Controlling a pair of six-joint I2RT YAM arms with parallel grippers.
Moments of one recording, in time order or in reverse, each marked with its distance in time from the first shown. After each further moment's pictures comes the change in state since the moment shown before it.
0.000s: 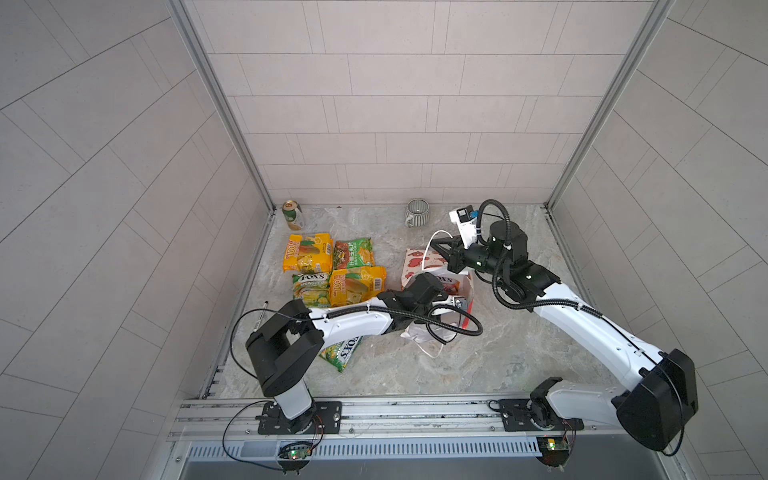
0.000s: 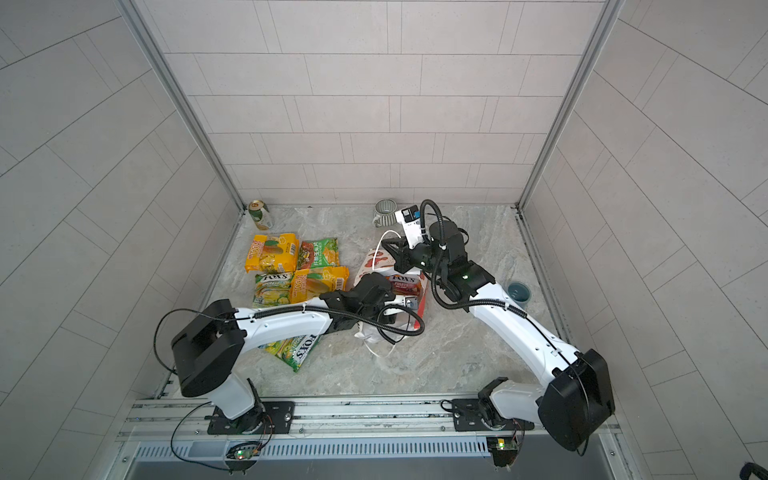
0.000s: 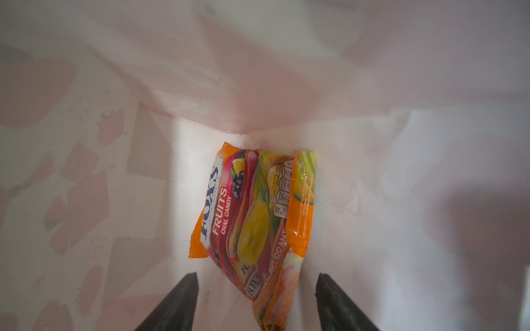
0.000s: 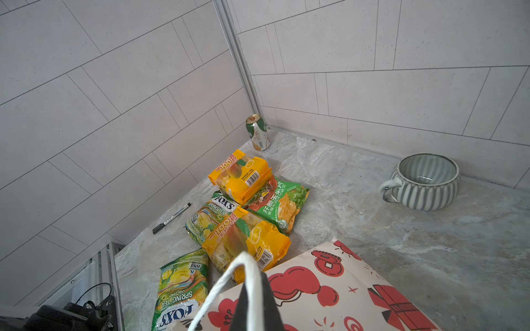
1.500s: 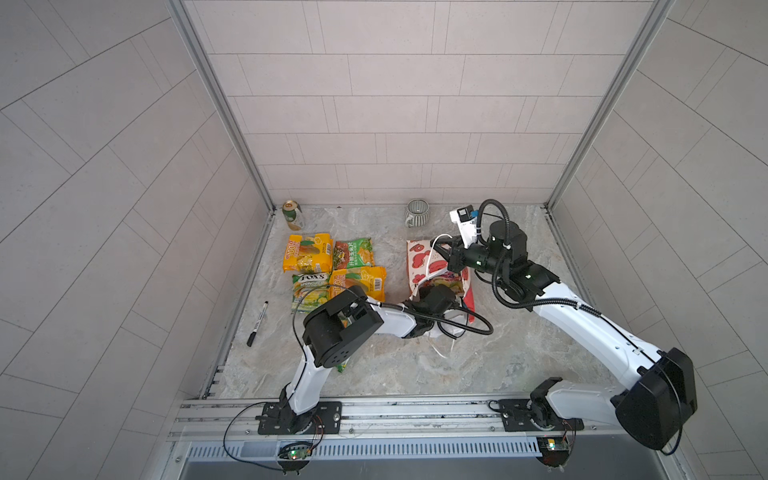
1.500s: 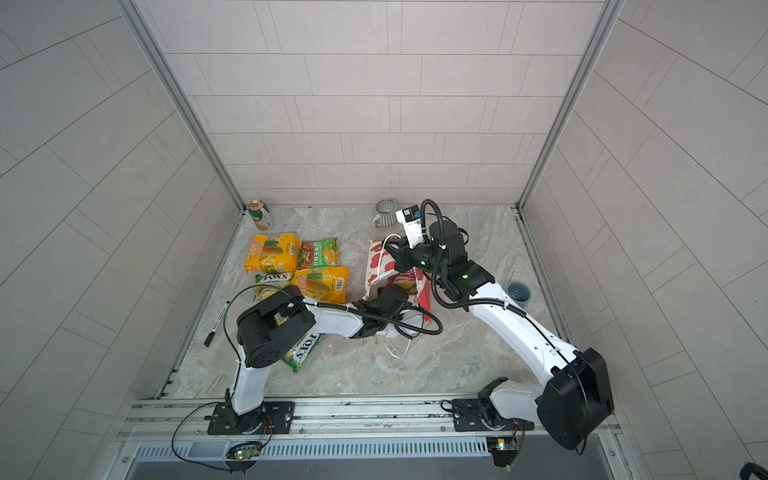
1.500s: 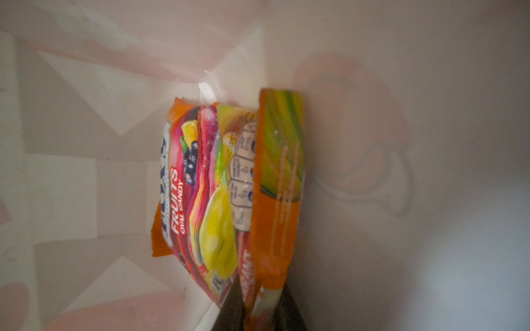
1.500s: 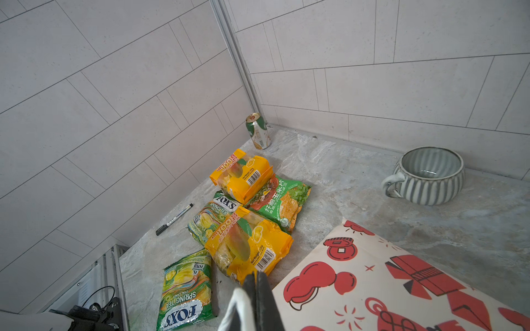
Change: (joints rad) left arm -0.021 0.346 0.040 0.390 -0.327 0.045; right arm -0.002 0.006 0.000 0.005 -0.010 0.029
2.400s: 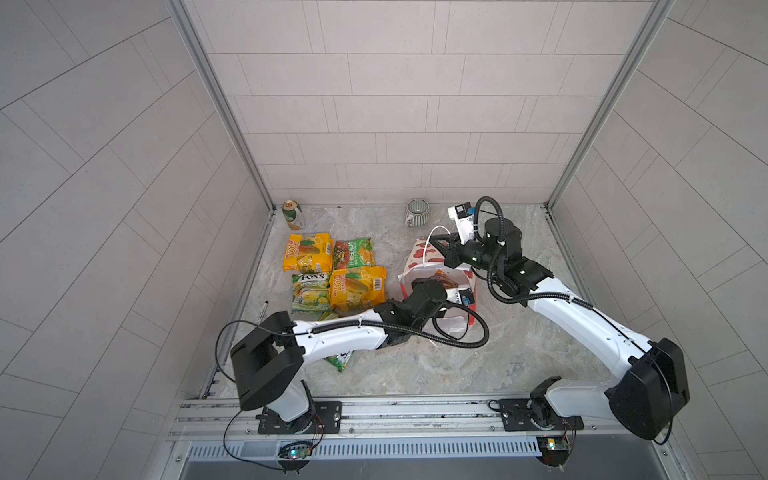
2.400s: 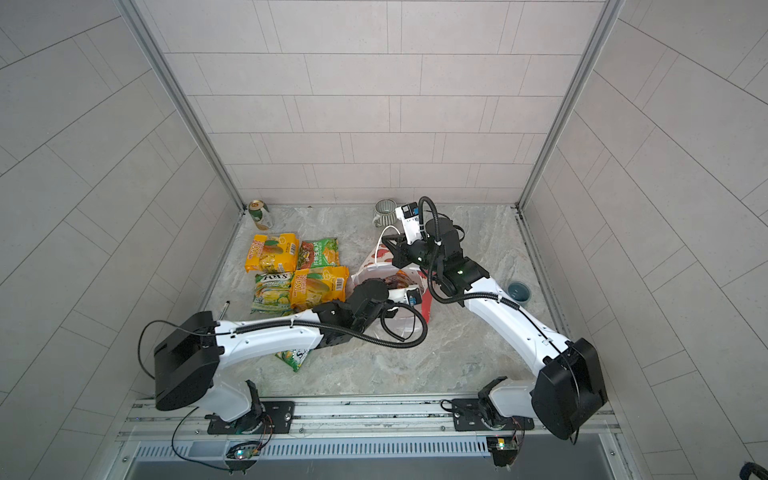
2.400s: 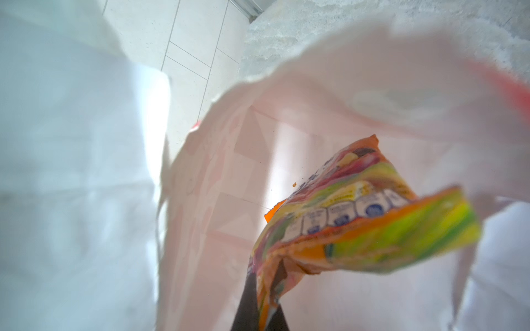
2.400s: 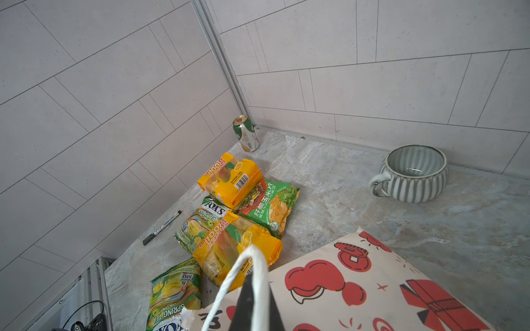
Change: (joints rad) left arm -0.091 -0.516 -0.105 -0.211 -0.002 -0.035; right arm -0.007 0.053 0.031 0.014 0.058 0.011
